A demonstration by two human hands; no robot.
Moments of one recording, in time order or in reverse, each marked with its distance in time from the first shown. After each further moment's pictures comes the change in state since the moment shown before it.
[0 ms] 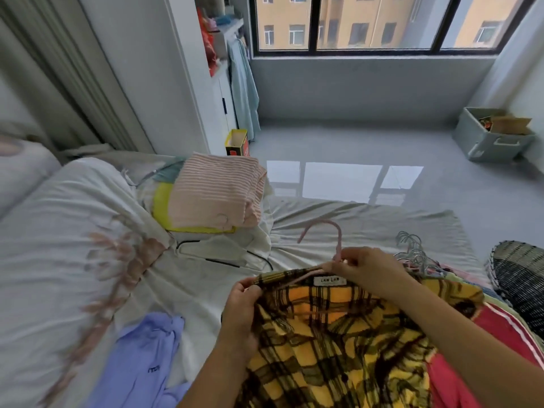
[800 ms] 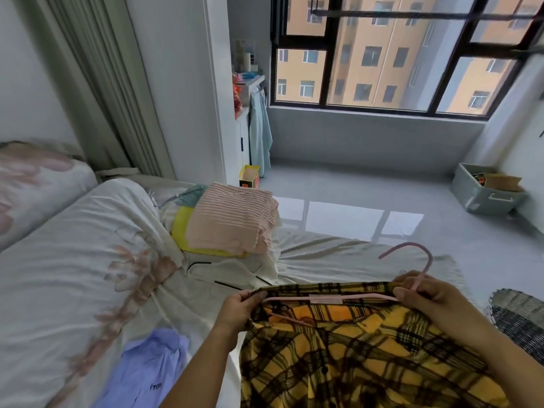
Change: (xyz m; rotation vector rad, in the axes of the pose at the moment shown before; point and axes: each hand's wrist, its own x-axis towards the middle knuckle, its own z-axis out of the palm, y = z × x) left_hand -0.011 0.035 -0.044 0.439 -0.010 0.095; right_hand -0.086 0.013 -0.032 0.437 0.232 -0.155
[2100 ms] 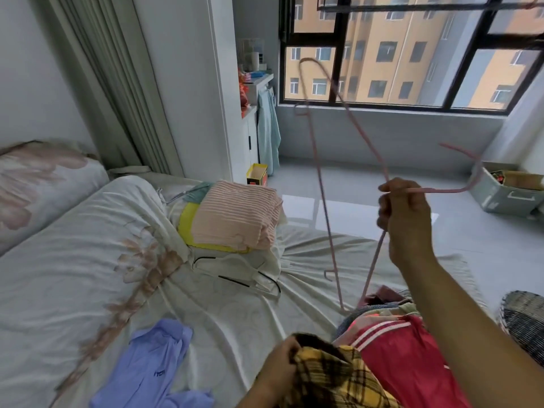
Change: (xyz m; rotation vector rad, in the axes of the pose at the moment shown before) left_hand -0.032 -0.091 0.072 0.544 -0.220 0.141; right_hand 0.072 -0.072 0.008 0.636 0.558 -0.122
